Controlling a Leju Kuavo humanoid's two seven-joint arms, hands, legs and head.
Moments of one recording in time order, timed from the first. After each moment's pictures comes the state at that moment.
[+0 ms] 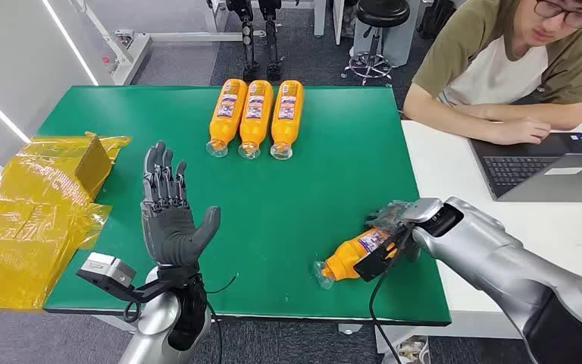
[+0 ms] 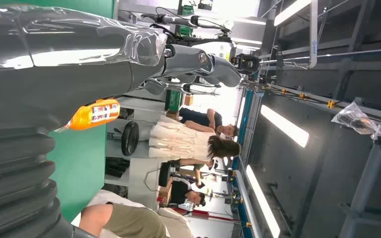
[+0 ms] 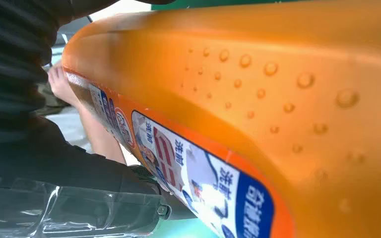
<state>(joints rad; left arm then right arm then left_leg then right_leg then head) -0.12 -0.15 -0.31 -1.46 0.13 0.27 -0.66 -1.10 -0.24 1.29 -0.41 0.78 0.42 -0.21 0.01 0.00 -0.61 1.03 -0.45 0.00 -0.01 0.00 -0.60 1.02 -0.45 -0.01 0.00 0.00</state>
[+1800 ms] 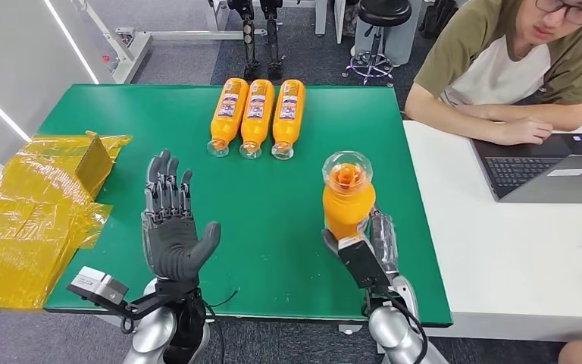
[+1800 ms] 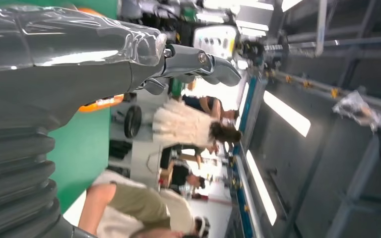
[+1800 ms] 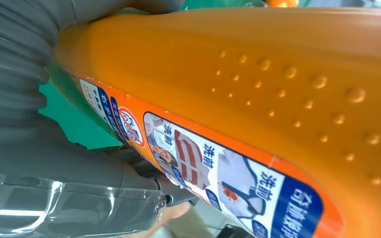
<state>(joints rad) -0.05 -0.15 -0.34 -1.54 0.14 0.20 -0.63 -0.29 -0.01 0.37 -1.04 0.33 -0.67 -0.30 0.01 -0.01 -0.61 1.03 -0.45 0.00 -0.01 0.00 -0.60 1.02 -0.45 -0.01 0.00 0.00</state>
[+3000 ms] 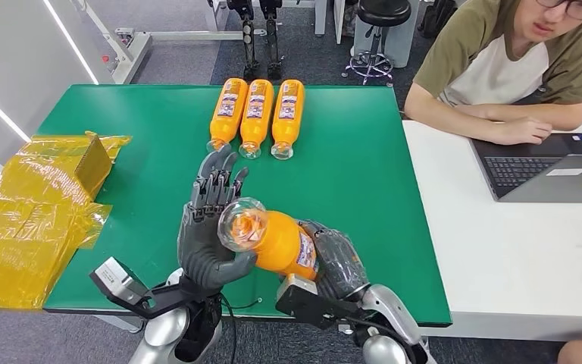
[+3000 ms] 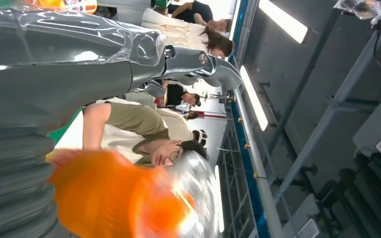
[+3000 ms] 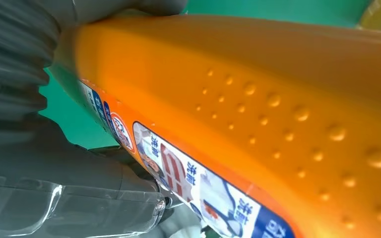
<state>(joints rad) -0.11 -0.16 -0.41 -1.53 0.13 -0.07 -0.57 -0.20 -0.01 0.42 -1.38 0.76 -0.08 -0.06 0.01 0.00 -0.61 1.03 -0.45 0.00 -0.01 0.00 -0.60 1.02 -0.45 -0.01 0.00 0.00</state>
